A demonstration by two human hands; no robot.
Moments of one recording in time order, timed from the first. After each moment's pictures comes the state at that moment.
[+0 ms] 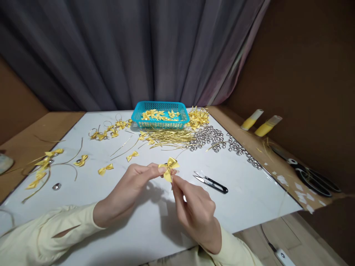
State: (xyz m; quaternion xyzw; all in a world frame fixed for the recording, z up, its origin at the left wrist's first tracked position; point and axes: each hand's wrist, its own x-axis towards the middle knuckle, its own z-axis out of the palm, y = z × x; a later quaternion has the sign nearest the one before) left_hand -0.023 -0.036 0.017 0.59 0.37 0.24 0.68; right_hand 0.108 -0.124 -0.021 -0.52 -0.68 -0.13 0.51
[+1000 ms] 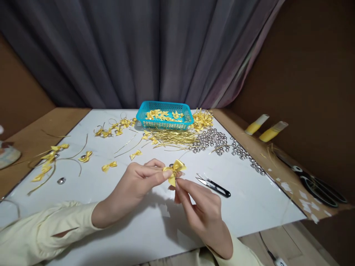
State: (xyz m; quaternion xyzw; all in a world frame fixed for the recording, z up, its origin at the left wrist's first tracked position) left_hand -0.028 -0.039 0.031 0.67 0.28 0.27 0.63; right_hand 0.117 -0.127 -0.010 -0.49 -0.70 0.05 0.52
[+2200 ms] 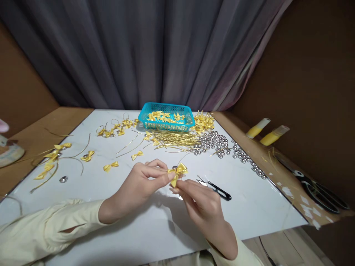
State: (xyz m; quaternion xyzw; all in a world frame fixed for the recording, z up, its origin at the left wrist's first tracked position) left_hand -0.025 -0.037 0.028 0.70 0.28 0.28 0.59; right_hand 0.128 -0.118 -0.013 -0.47 -0.73 0.02 0.50
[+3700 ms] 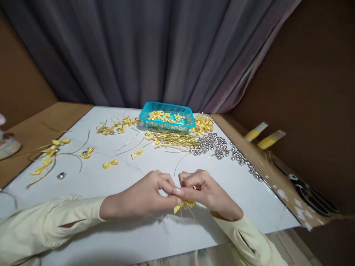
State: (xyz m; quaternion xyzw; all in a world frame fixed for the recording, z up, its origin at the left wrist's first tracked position) left_hand -0.024 -0.038 0.023 0.80 0.22 0.11 0.55; right_hand 0.150 -0.097 0.018 -0.45 -0.66 0.47 0.37
